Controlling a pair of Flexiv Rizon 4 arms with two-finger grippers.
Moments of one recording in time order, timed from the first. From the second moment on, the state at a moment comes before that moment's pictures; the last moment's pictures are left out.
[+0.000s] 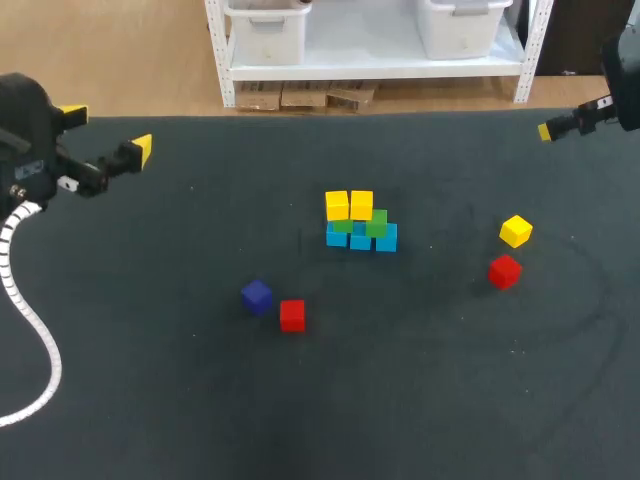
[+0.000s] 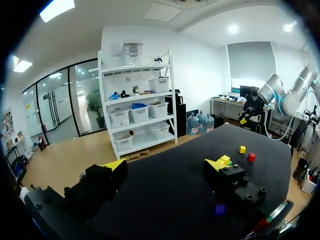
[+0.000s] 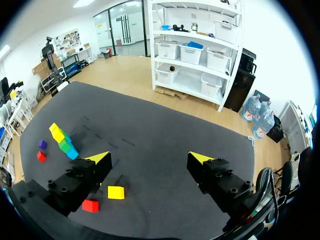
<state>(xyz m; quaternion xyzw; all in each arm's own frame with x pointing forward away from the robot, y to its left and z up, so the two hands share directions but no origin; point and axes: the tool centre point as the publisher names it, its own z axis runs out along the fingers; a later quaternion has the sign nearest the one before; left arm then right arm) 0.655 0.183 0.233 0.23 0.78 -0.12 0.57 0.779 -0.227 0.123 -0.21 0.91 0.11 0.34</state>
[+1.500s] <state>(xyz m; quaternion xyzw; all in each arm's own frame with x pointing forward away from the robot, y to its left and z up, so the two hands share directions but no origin) 0.656 0.183 0.231 0.23 0.78 -0.12 0.57 0.720 -0.184 0.004 -0.33 0.94 0.08 0.09</state>
